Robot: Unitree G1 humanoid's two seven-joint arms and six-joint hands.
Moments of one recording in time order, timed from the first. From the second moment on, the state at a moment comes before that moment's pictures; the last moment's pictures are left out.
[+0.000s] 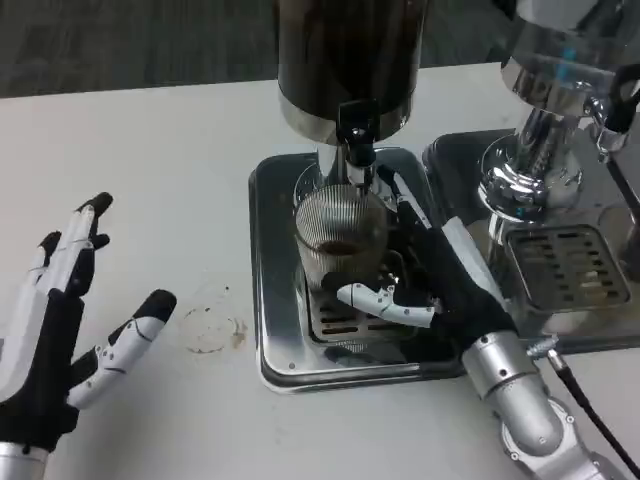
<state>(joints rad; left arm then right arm) 0.11 0.44 0.07 0.46 0.54 -0.72 0.43 -0.39 -0.11 0.23 0.86 -0.29 -0.57 -0.12</state>
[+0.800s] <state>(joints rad) 0.12 0.46 0.07 0.44 0.51 -0.71 0.43 -0.41 -0.07 0.22 0.91 -0.34 -0.59 -0.27</state>
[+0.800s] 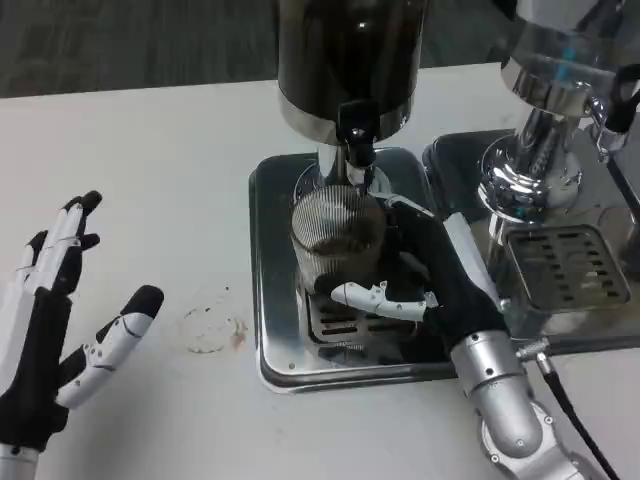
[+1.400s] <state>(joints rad) 0.12 0.46 0.06 0.44 0.51 -0.71 0.42 -0.39 -0.08 0.23 0.86 -0.39 -0.56 -0.35</state>
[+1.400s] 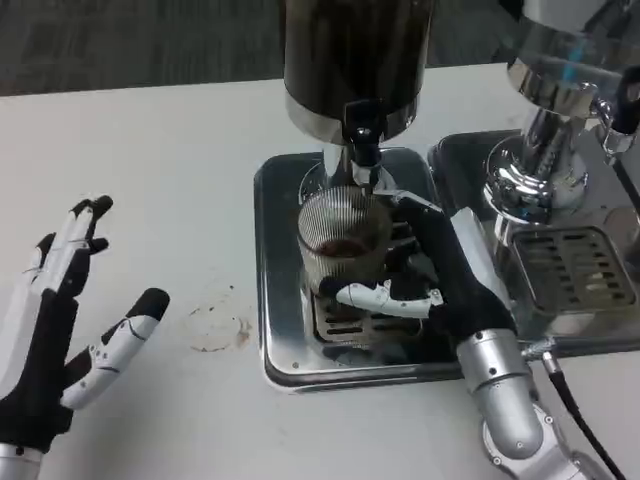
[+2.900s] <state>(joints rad) 0.04 0.43 -0.02 0.53 0.52 -0.74 0.42 -0.09 -0.16 0.17 0.35 -0.41 -0.41 -0.30</state>
